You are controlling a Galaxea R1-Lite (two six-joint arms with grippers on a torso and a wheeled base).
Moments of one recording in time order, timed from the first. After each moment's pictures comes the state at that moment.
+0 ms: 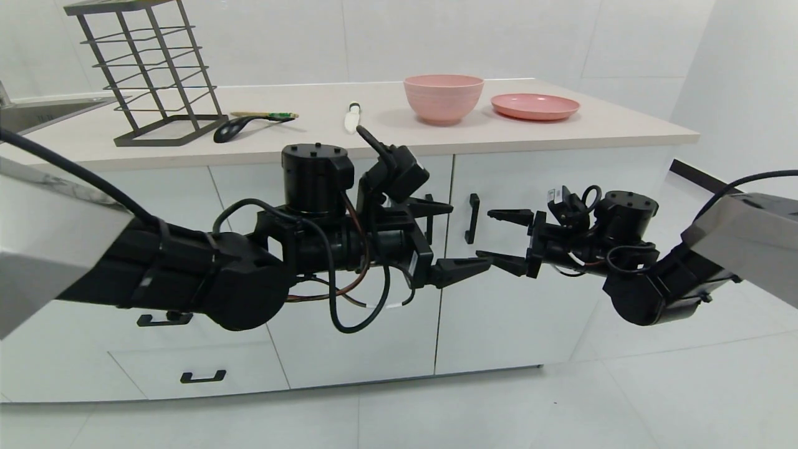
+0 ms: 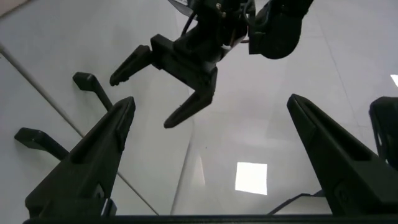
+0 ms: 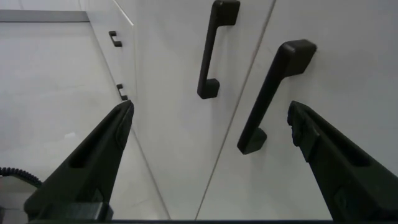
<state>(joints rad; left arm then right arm) -0.66 1.96 -1.15 -0.66 -0.61 0.22 0.19 2.31 -1.02 -1.24 1.00 -0.20</state>
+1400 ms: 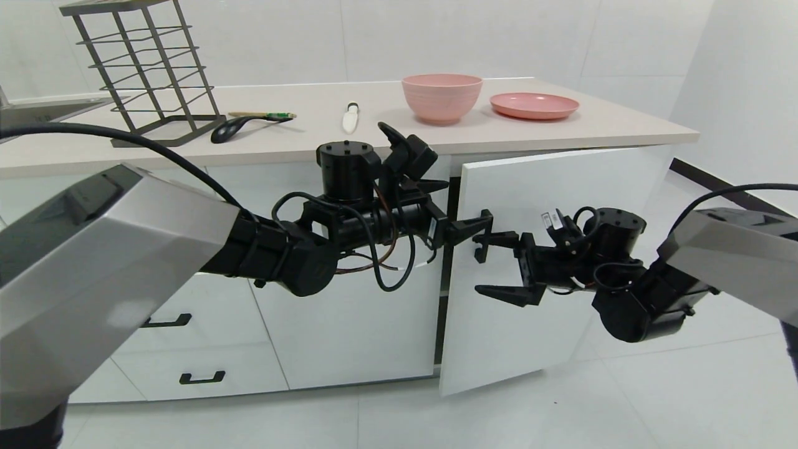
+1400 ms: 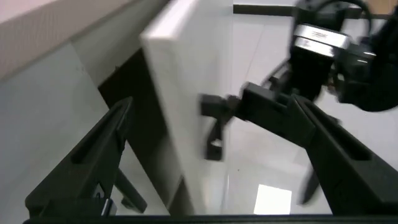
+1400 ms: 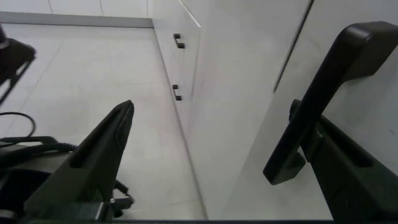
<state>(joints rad) -0.63 2.17 -1.41 -0.71 -0.49 0.15 0.24 2.35 -0.94 -1.36 1.26 -0.16</state>
